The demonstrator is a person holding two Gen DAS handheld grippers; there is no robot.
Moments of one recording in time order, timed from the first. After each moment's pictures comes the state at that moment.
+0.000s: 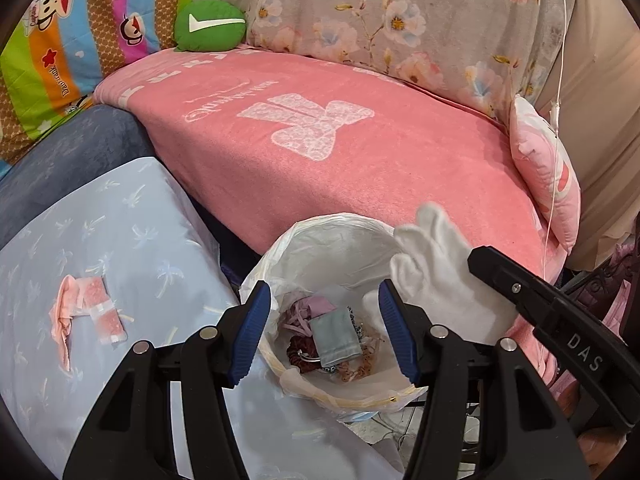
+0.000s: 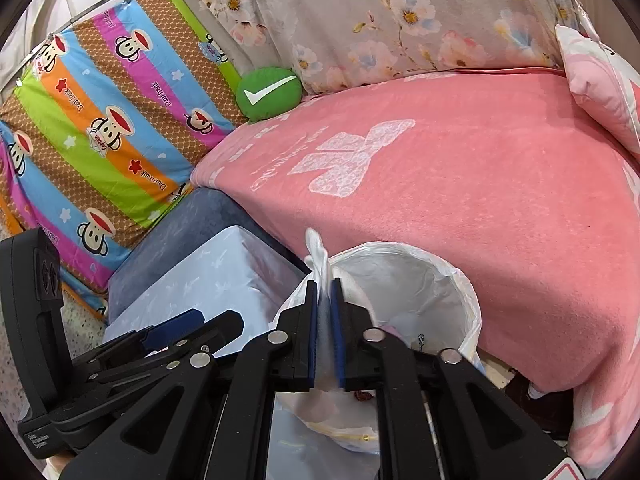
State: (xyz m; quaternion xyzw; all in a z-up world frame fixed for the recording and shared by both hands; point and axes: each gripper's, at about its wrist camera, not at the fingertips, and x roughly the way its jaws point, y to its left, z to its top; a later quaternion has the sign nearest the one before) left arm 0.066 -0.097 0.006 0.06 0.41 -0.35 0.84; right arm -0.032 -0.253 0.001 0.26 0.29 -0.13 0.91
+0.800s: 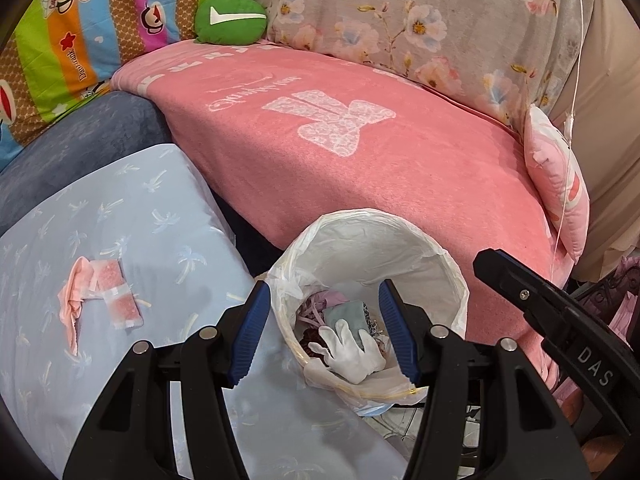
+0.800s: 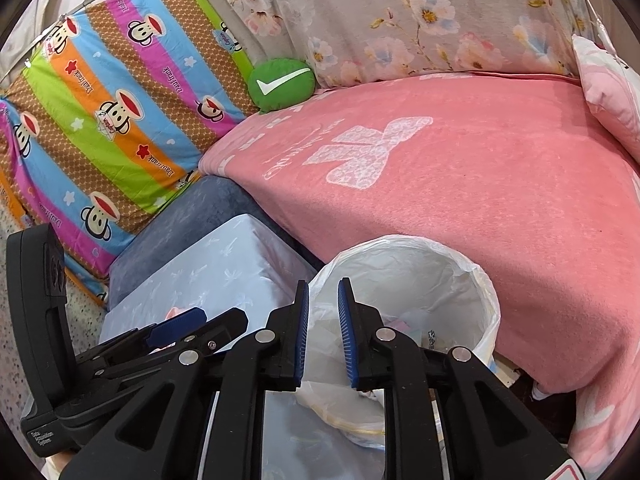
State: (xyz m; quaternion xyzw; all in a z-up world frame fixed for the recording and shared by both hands) left arm 0.071 -0.074 0.000 0.04 0.42 -0.32 0.85; right arm -0.018 -0.226 0.001 0.24 0.30 -0.11 0.92
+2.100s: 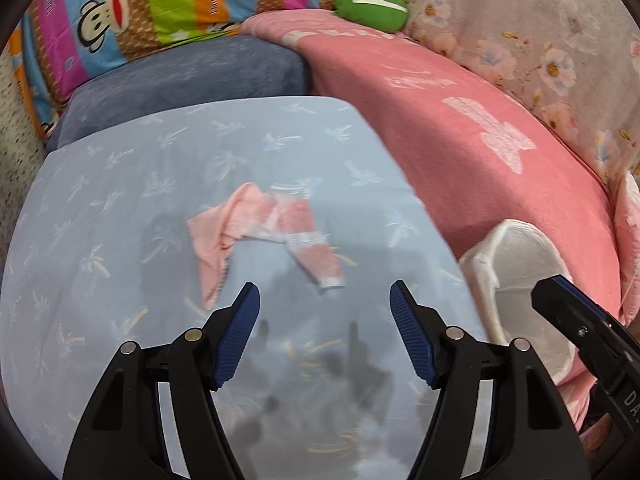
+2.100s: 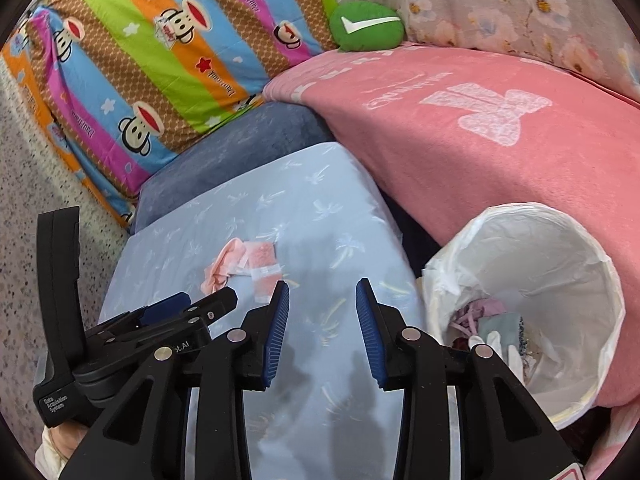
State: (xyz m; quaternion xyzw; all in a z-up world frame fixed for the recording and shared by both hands) left arm 0.130 0.085 -0.049 -0.02 0.46 -0.16 0.87; right arm 0.078 -0.080 -0.038 0.16 0.38 0.00 0.91
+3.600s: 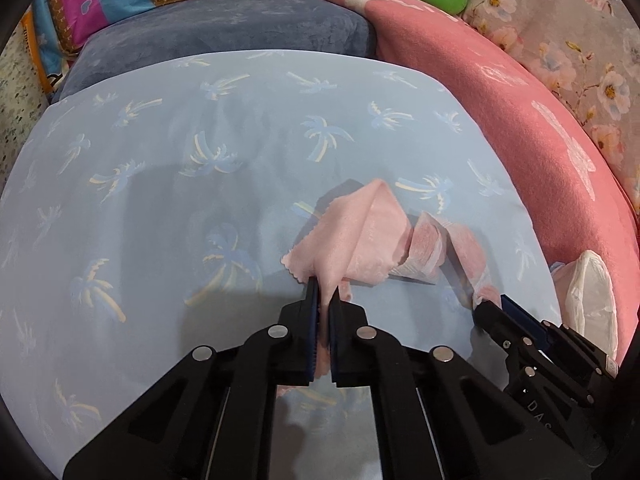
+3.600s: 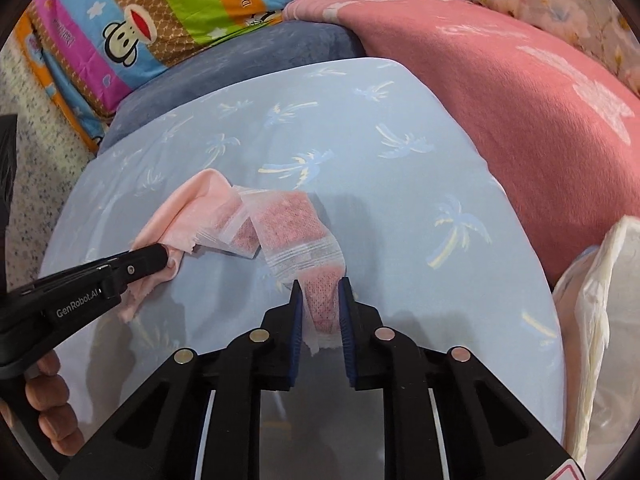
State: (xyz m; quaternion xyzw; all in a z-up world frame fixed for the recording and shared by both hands) left arm 0.205 0.147 -0.105 -0.05 0.51 -0.13 0.85; right arm 0.191 -0.011 -0.140 0.09 0.47 0.01 0.88
